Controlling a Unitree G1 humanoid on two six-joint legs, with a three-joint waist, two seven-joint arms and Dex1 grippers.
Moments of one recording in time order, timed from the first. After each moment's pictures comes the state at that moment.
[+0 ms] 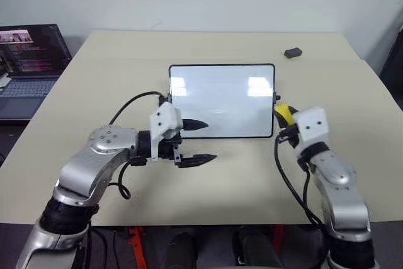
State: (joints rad) left arm -0.42 0.72 -0.15 -0.37 -0.46 0.53 -1.07; right arm -0.08 -0.22 -0.06 -0.56 -0.16 0.52 0.29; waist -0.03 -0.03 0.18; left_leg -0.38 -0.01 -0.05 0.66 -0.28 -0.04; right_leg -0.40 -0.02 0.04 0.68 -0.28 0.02
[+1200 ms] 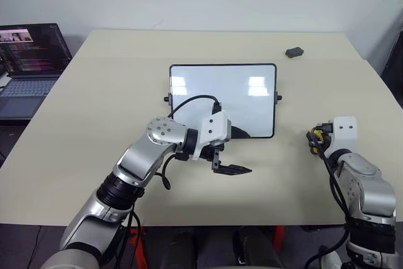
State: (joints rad) left arm -0.60 0.50 -0.39 -0.19 -0.29 0.43 -1.12; right arm -0.21 -0.33 -0.32 -0.27 0.10 0.86 0.24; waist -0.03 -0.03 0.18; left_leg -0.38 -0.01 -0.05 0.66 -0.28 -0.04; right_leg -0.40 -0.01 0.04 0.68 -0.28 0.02
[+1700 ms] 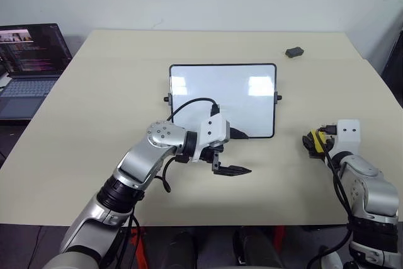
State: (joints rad) left arm -0.56 0.49 -0.37 -0.20 -0.29 0.43 -1.09; right arm -0.21 -0.34 -0.33 -0.22 0.14 0.80 0.24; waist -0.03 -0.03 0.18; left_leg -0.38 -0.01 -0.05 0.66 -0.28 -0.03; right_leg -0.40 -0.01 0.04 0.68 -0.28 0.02
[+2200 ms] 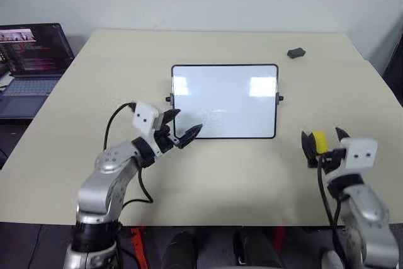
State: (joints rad) left arm -0.14 0.34 0.12 -0.44 -0.36 0.54 -0.51; right arm 0.23 -0.15 -0.25 -0.50 0.10 0.14 0.22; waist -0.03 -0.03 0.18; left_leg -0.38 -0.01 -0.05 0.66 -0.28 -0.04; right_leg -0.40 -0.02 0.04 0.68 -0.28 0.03
